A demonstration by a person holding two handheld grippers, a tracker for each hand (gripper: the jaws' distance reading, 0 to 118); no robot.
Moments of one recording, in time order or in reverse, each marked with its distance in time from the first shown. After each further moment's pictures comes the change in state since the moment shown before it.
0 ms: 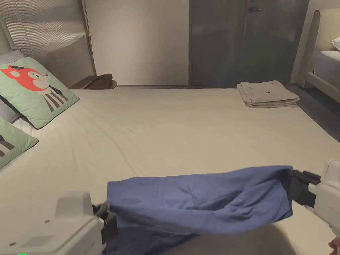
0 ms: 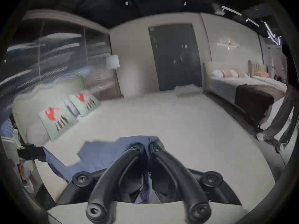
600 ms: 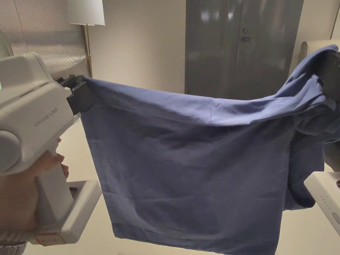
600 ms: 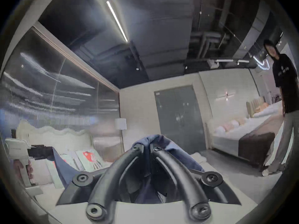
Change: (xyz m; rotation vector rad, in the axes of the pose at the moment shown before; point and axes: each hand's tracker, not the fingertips) left arm 0.014 0.183 0.072 0.540 -0.092 0.067; right arm -0.089 0.167 0.102 0.575 0.022 0.063
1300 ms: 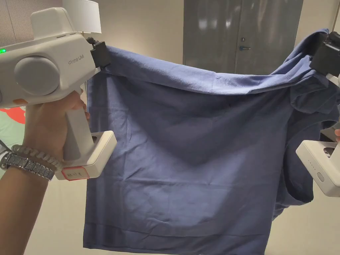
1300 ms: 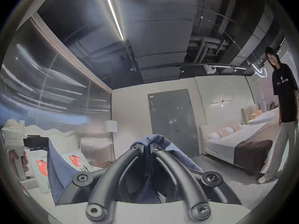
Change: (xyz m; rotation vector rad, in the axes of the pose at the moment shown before) left arm 0.017 0.044 -0.159 0.025 -0.018 -0.009; right arm 0.028 -0.004 -0.146 -0.004 -0.072 0.036
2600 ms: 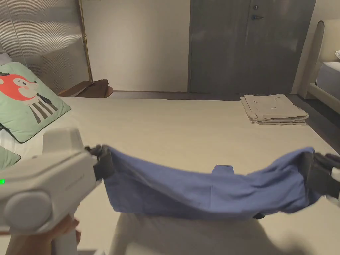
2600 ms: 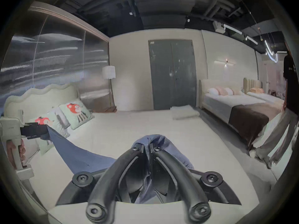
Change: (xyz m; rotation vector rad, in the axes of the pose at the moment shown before) left arm -0.044 -0.176 0.050 -0.467 0.050 0.021; right arm 0.018 -0.155 0.063 -0.597 0.009 0.027
